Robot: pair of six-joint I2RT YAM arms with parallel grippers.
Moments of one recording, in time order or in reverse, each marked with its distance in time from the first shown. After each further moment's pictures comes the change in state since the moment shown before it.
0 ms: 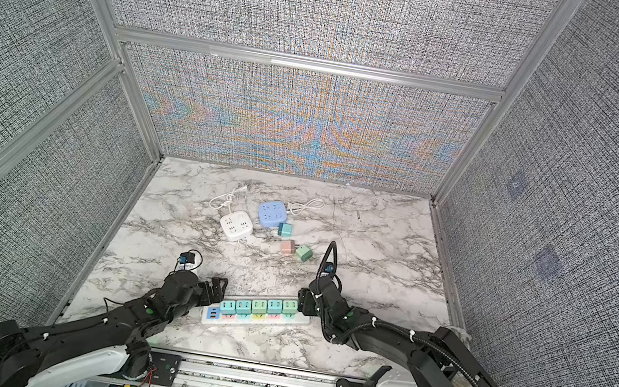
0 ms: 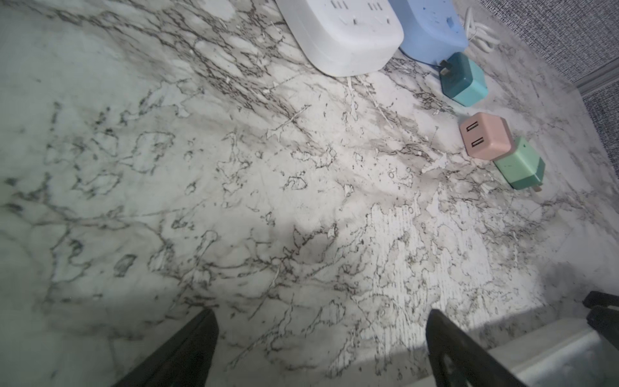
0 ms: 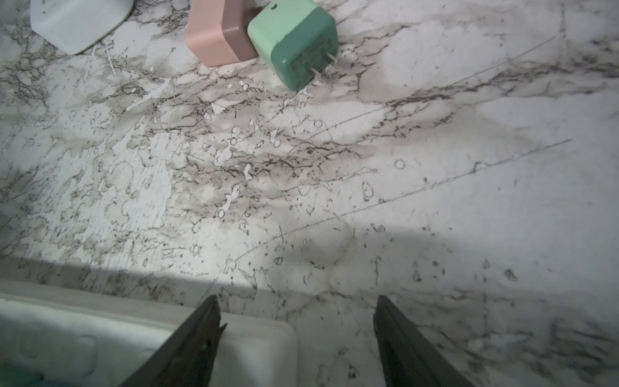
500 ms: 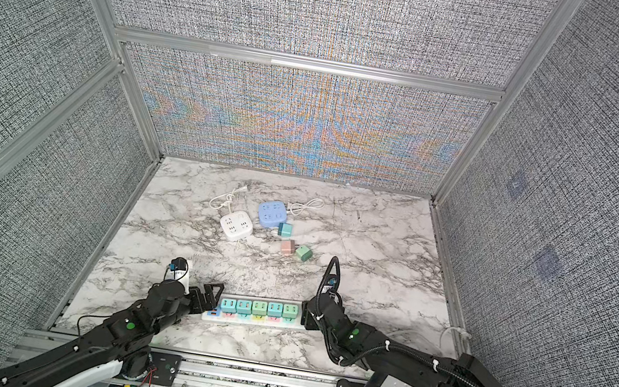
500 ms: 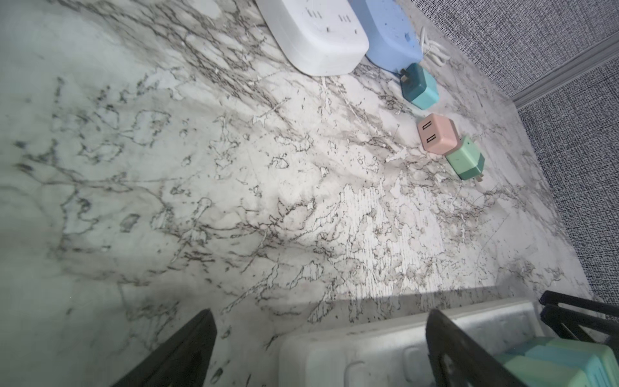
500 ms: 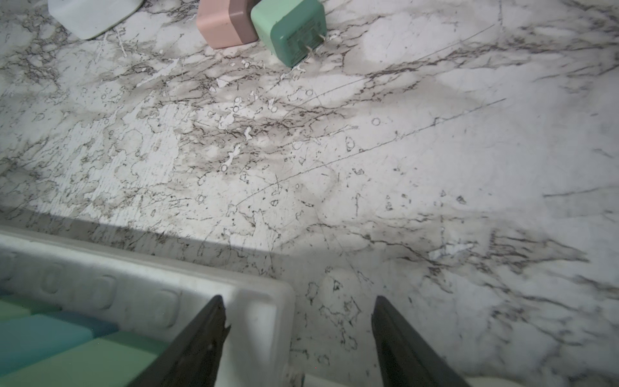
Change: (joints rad) left arm -0.022 -0.362 -0.050 -0.216 0.023 -0.013; right arm 0.132 -0.194 -0.066 -0.130 0.153 0.077
